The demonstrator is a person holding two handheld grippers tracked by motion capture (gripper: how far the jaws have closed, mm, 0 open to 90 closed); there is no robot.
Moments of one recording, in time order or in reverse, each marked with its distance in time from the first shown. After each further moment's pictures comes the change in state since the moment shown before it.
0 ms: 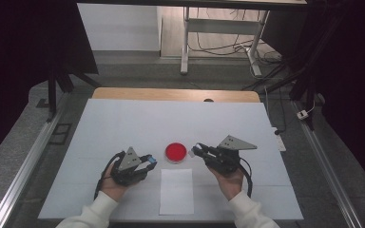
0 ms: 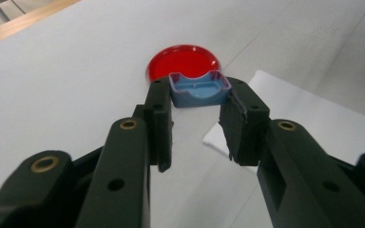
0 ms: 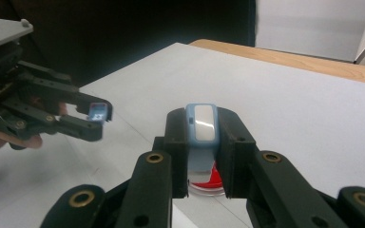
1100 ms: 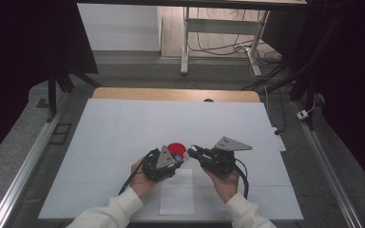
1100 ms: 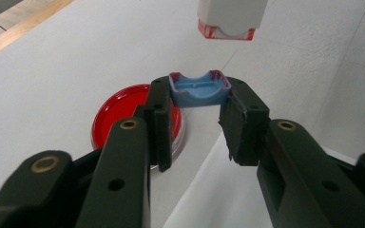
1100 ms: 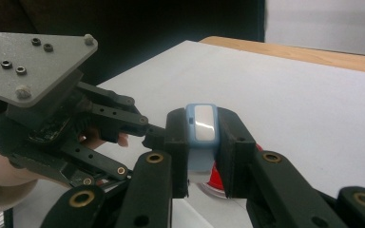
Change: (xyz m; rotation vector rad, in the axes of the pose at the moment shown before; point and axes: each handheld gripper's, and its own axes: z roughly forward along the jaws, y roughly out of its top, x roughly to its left) left arm -0.041 0.042 0.069 0.037 -0.026 0.134; right arm 0.010 -0.001 0.008 0.006 0.030 0.029
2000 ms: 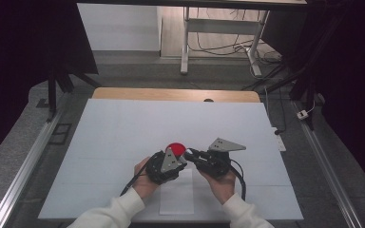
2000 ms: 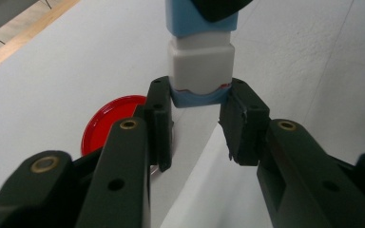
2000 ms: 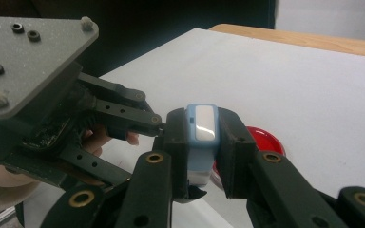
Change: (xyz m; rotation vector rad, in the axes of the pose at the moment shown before) left arm -0.012 0.007 0.003 0.005 0.002 0.079; right arm 0.007 -0.003 0.010 0.048 0.029 0.001
